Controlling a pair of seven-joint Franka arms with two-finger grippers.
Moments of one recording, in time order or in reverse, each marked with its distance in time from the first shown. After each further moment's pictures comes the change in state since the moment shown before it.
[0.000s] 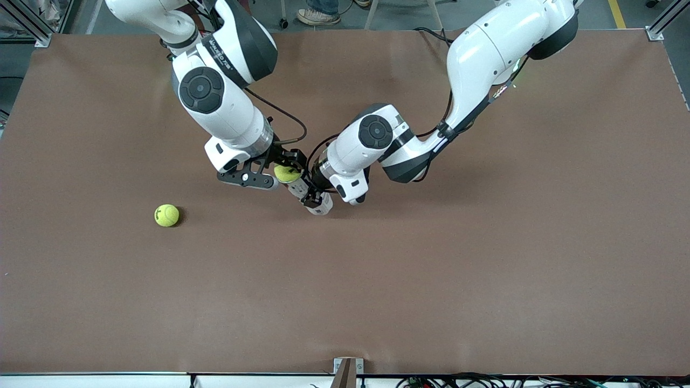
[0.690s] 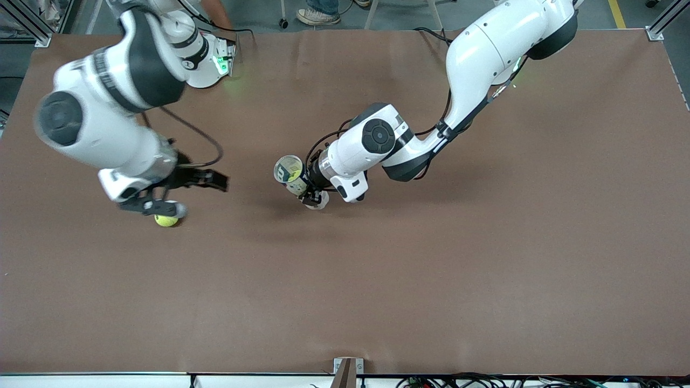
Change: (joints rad) left arm -0.002 0.001 0.000 0.002 -0.136 -0.001 0.000; right arm -0.327 -0.022 -0.021 0.071 -0.033 -0.207 -0.395
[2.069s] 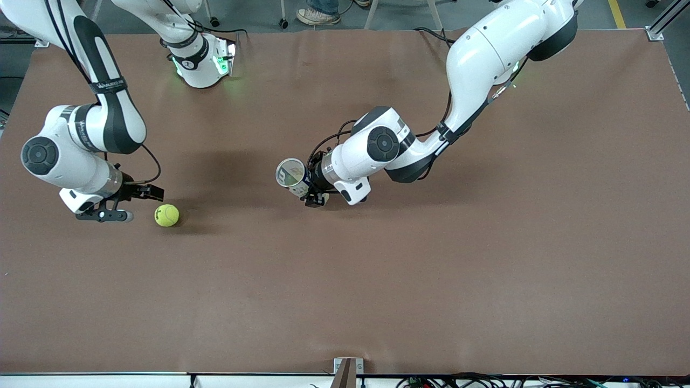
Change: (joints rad) left arm 0.000 0.007 0.012 0.000 -0.046 -0.001 0.000; right arm -0.304 -0.002 0.004 -0.520 -0.192 0.521 -0.328
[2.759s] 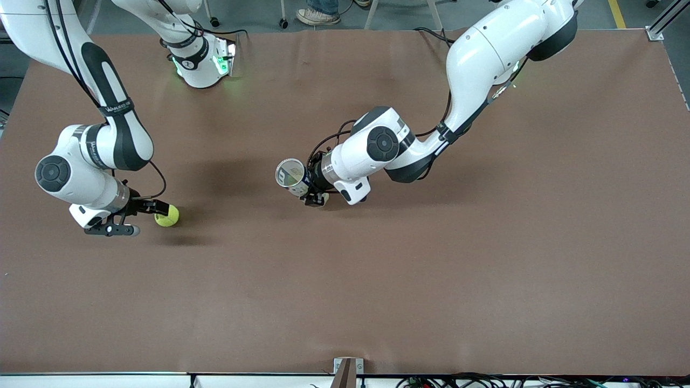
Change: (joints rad) left arm -0.001 0.000 0.000 0.000 0.000 0.000 -0.002; right arm 0.002 0.138 0.010 0.079 0.000 0.086 0.000
